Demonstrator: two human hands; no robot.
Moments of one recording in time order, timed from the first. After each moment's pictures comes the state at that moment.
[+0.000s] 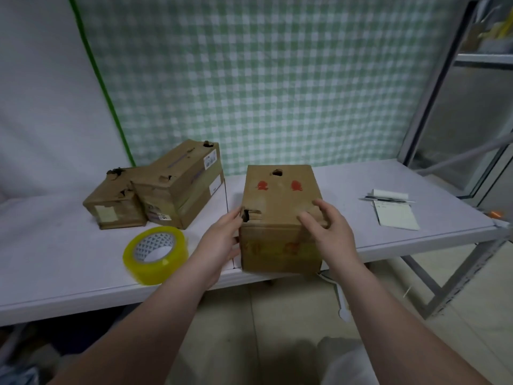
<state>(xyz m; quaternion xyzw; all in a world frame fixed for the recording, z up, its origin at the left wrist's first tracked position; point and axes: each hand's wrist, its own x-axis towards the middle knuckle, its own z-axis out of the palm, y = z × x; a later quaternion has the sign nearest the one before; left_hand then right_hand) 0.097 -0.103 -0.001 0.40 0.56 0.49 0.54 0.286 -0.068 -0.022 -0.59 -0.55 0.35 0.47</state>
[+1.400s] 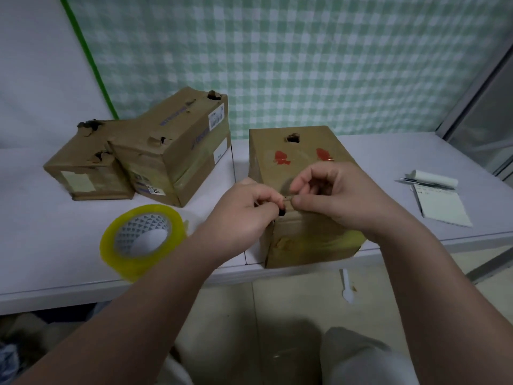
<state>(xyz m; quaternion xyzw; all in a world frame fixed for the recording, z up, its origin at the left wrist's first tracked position) 0.073 -0.056 -0.001 0.62 0.57 0.39 0.37 0.245 -0.014 0.020 -0.43 -0.75 0.40 0.30</state>
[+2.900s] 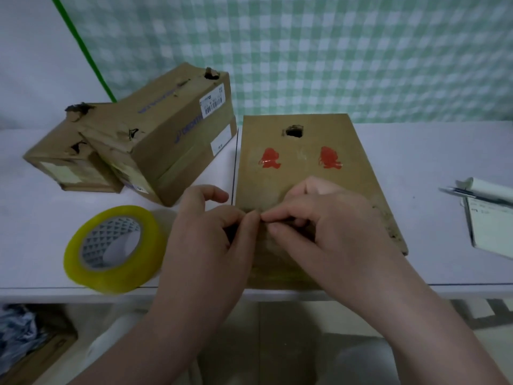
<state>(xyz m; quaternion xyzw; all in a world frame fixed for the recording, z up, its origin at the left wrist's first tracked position) 0.104 -0.053 -0.018 0.58 0.71 0.40 0.06 0.247 -0.004 0.013 -0.42 -0.85 0.25 0.22</state>
